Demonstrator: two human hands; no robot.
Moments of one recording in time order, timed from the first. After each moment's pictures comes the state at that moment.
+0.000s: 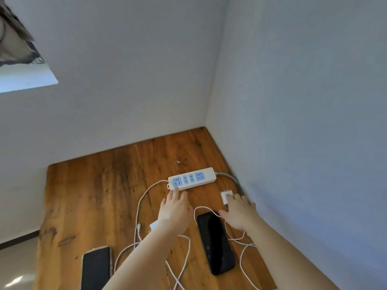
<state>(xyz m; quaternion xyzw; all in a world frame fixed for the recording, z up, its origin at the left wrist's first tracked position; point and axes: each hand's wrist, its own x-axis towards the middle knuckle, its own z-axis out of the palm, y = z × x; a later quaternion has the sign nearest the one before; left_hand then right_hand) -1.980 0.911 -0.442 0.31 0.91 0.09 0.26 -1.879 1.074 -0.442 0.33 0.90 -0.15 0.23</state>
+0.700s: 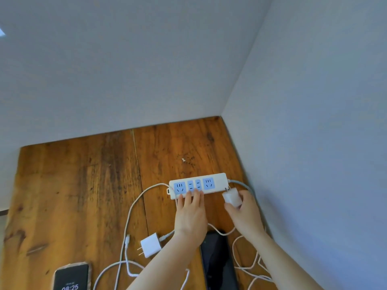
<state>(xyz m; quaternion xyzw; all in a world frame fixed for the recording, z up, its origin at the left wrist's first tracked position) -1.998 0.953 -0.518 0.34 0.91 0.00 0.23 -1.927 1.090 -0.516 0.43 0.81 -0.40 0.01</state>
